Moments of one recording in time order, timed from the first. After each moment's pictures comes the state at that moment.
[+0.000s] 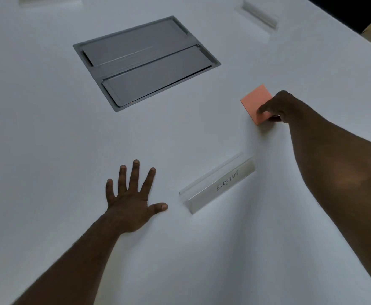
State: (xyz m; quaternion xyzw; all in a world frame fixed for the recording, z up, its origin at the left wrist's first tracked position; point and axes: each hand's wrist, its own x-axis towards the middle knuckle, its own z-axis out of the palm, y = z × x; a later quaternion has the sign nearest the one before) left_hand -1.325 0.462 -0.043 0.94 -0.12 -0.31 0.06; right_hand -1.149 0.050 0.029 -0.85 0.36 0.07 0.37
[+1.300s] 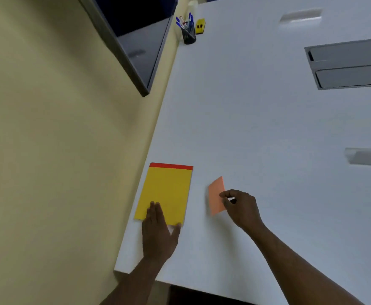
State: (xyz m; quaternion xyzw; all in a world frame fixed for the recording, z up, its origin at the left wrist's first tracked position) left_hand -1.891 0.642 0.035 0.91 0.39 -0.06 0.15; right_hand -1.693 0.480 0.054 -0.85 -0.15 0.27 0.42
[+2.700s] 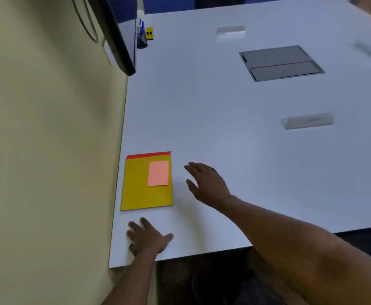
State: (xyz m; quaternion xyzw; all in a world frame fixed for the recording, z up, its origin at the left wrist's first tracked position) left_hand -1.938 0.650 0.026 0.80 0.47 -0.31 0.19; right_hand -1.768 0.512 0.074 -0.91 -0.37 0.04 0.20
